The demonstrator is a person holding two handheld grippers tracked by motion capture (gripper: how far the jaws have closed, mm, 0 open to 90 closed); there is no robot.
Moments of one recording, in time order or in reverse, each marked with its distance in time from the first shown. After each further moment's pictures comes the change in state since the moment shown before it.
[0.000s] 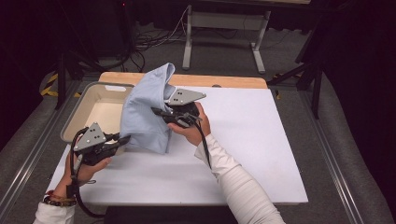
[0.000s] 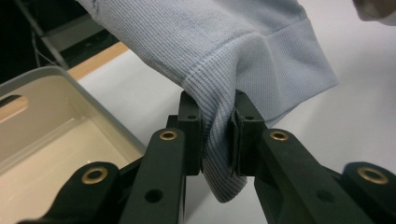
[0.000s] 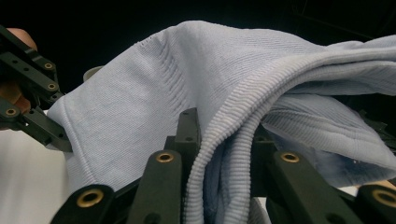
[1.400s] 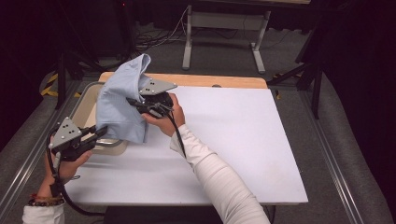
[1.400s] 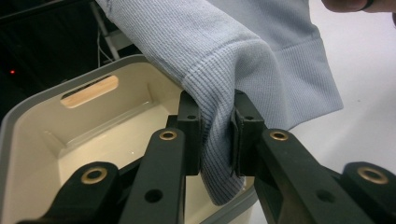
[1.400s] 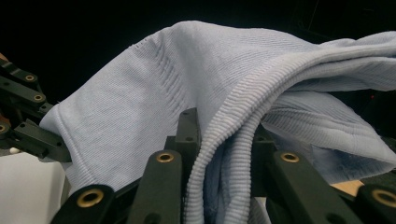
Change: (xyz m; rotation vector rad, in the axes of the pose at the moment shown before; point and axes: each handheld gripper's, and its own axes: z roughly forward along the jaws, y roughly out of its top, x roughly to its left) left arm 0.035 -0.019 -0.033 -0.054 0.179 -0.088; right arm 0.011 0.032 0.065 -0.042 0.007 -0.001
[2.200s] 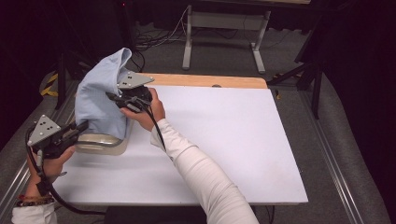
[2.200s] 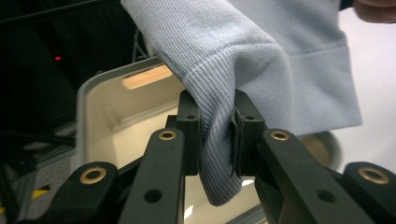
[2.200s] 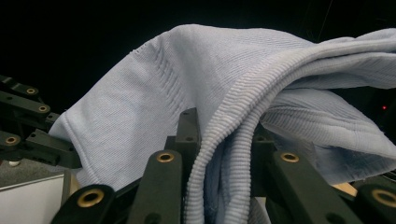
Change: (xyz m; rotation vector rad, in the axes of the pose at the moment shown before) left arm 0.035 -0.017 -0.020 -0.018 0.145 -0.083; right arm 0.015 0.024 0.050 -0.025 0.014 -0.003
